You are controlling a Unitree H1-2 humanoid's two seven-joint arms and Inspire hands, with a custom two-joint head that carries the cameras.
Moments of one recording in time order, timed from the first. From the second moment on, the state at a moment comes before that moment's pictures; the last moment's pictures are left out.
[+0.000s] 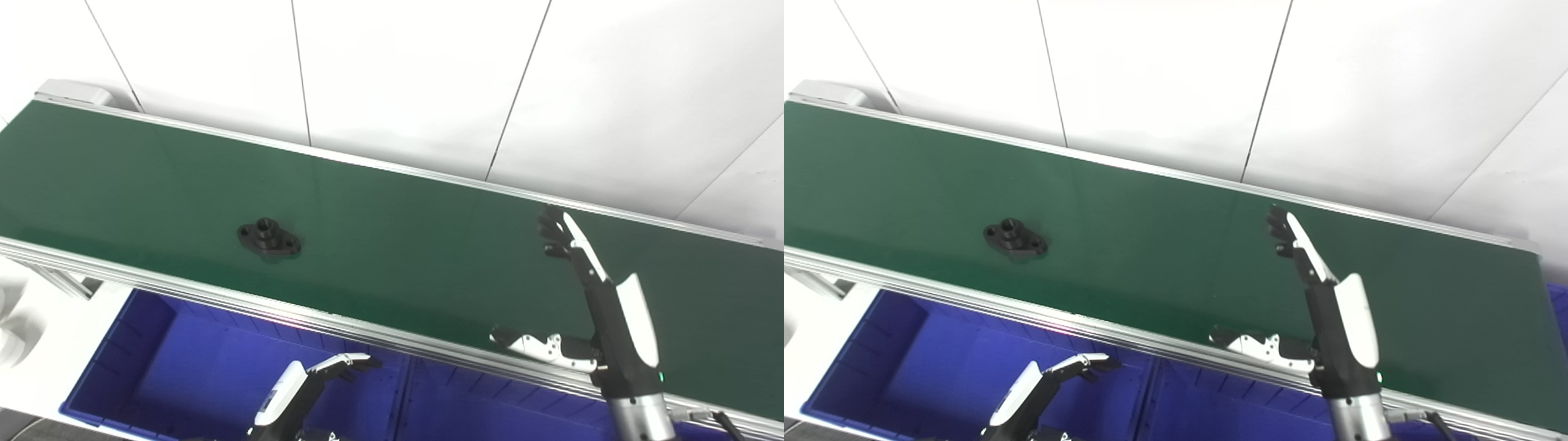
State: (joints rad) left arm 0.31 0.43 -0.81 0.17 0.34 -0.44 0.76; right arm 0.06 -0.12 0.24 -0.38 -0.46 -0.15 0.15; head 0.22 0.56
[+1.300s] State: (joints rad) left arm 0.26 0.44 -0.83 0.21 0.32 -0.44 0.76; right arm -0.40 0.02 0.49 -0.09 -0.74 0.21 0.42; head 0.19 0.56
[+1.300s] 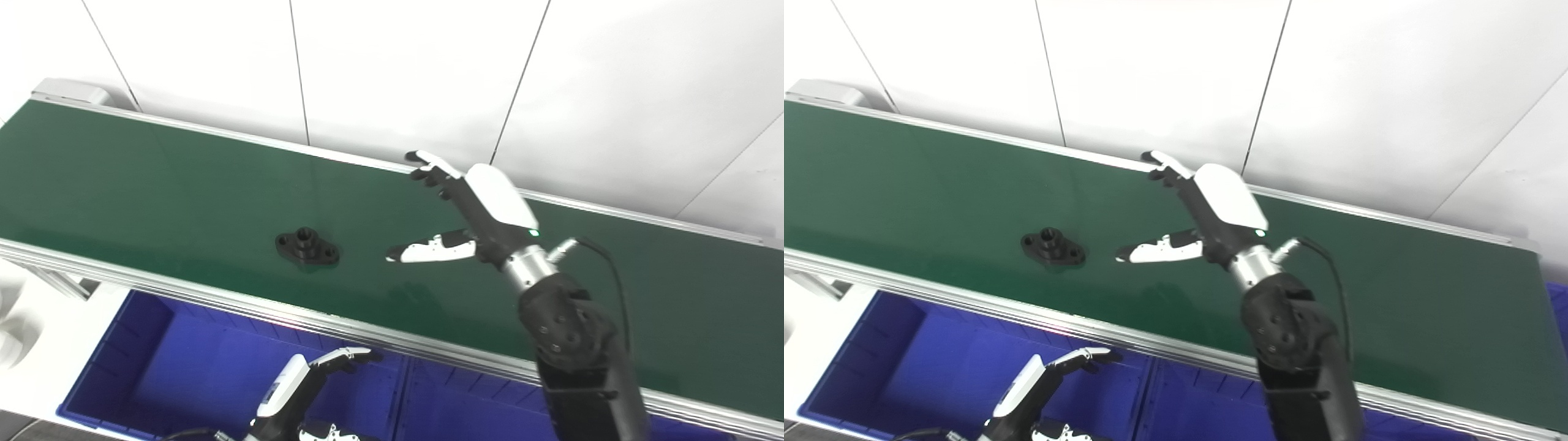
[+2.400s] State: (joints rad) left arm 0.35 0.42 -0.76 0.12 0.29 -0.44 0.66; right arm -0.52 0.13 0.67 0.38 -0.84 0.21 0.19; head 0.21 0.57
